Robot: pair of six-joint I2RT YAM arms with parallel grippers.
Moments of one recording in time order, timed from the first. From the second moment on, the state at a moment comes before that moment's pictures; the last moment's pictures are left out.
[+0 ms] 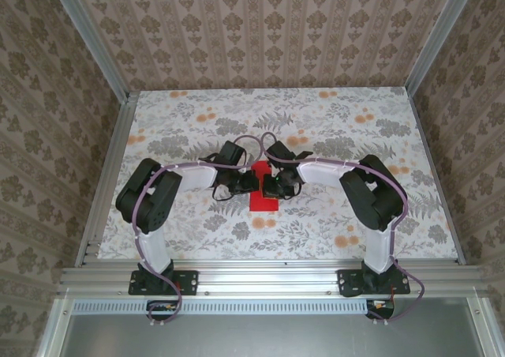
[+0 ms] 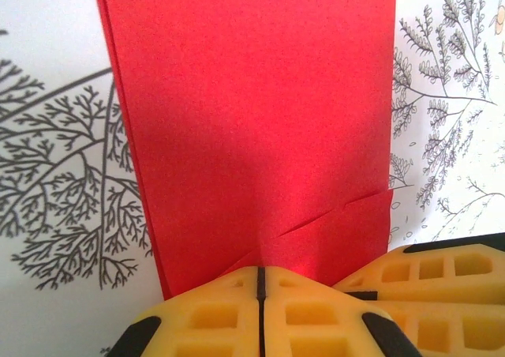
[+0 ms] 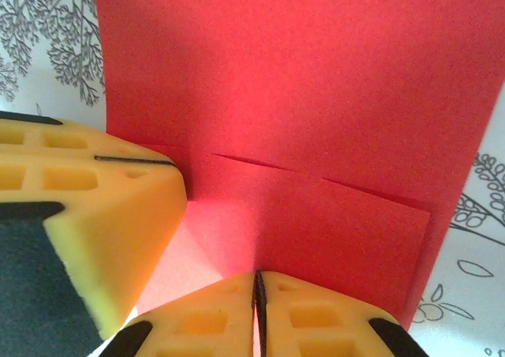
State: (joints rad) left arm -0.63 1.85 0.98 -0.19 0.45 -0.61; right arm 0.63 1.92 1.17 -0.47 -0.30 0.69
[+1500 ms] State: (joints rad) left arm -0.63 1.86 0.99 -0.20 0.46 -0.61; right arm 0.63 1.81 0.94 -0.35 -0.51 0.62
